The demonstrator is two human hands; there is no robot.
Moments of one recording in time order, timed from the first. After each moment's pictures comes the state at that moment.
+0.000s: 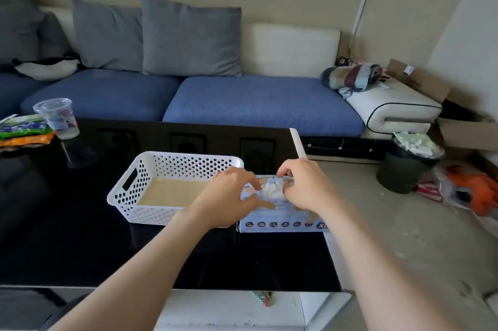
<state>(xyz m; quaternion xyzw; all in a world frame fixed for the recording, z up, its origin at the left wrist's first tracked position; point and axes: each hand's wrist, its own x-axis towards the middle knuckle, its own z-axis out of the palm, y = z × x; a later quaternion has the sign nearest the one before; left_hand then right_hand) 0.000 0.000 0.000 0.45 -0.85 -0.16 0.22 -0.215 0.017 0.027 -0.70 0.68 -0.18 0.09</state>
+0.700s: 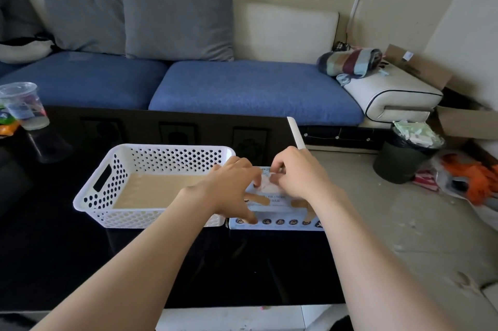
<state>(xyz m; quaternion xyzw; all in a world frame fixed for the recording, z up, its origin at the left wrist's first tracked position) -0.018 -0.057 -0.021 0.42 -0.90 -0.11 0.02 -0.206 -0.027 0.009 -0.69 0.71 -0.14 0.09</state>
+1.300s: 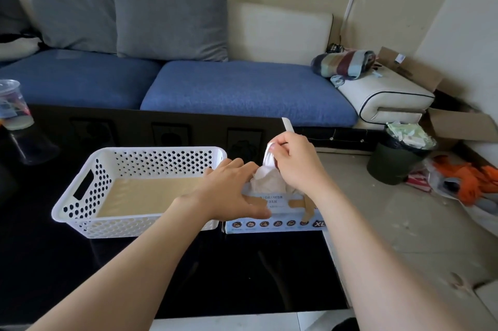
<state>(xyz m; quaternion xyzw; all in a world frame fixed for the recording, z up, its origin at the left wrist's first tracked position) -0.026 -0.053 -0.028 0.45 -0.88 -0.13 0.09 -0.214 -0.043 0.006 -0.64 0.66 -0.36 0.17</state>
